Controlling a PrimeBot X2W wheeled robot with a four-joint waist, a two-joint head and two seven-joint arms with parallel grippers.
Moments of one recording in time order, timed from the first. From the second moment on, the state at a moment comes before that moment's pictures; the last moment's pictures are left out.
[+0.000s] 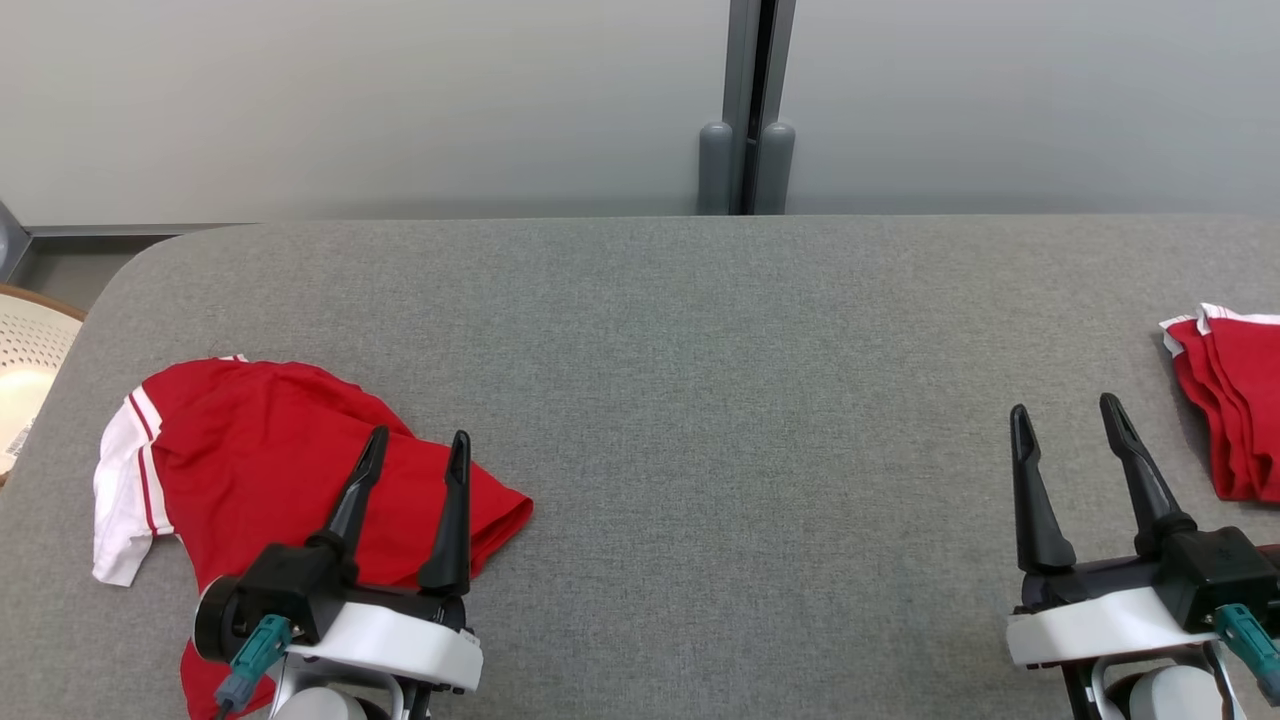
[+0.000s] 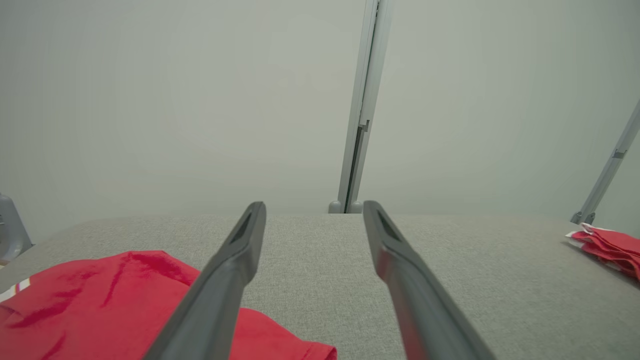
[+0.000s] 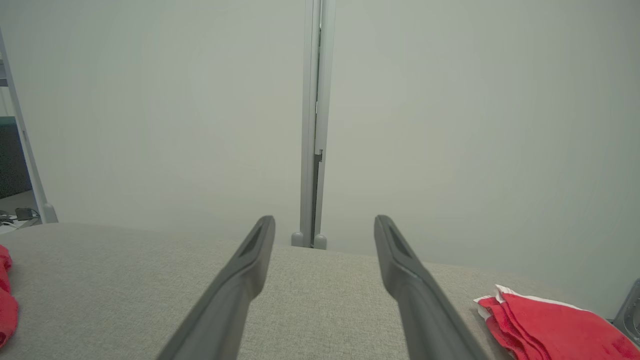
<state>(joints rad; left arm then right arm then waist) -0.08 0.05 -0.16 0.17 -0.24 -0.04 -0.26 -0.09 -0.05 -0.01 0.14 -0.01 0.13 -0.26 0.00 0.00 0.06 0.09</state>
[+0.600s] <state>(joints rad) -0.09 0.05 -0.16 0.17 -0.24 -0.05 -0.26 -0.09 -0.05 -0.01 0.16 0.04 0.13 -0.26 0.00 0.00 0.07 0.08</state>
